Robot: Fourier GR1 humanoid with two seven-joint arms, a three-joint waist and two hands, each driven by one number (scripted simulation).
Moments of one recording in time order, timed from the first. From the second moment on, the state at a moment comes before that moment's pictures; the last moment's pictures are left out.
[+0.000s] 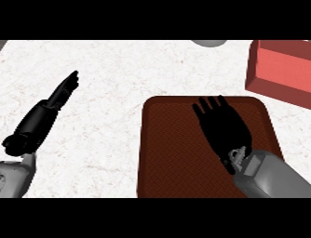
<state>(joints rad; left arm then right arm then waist) -0.20 0.36 -0.10 -1.55 -0.02 -0.11 -0.07 -0.49 -0.38 0.62 -1.68 0.98 0.75 0.58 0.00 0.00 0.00</state>
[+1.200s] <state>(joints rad) -0.24 0.29 0.00 -1.53 -0.09 -0.20 -0.05 -0.40 -0.31 0.50 -1.43 1.23 0.59 0.32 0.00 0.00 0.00</state>
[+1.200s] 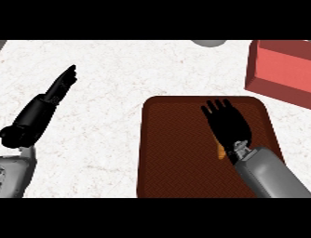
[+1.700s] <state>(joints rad) -0.23 0.28 0.02 -1.52 -0.10 -0.22 -0.08 -0.42 -0.32 0.52 -1.35 1.33 0.40 0.13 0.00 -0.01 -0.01</state>
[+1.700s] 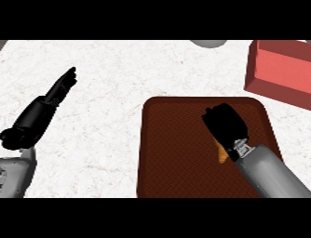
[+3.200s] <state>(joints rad) -0.21 0.25 0.02 -1.55 -0.13 -0.22 -0.06 -0.39 -0.52 -0.14 -1.72 0.56 0.40 -0.33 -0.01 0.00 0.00</state>
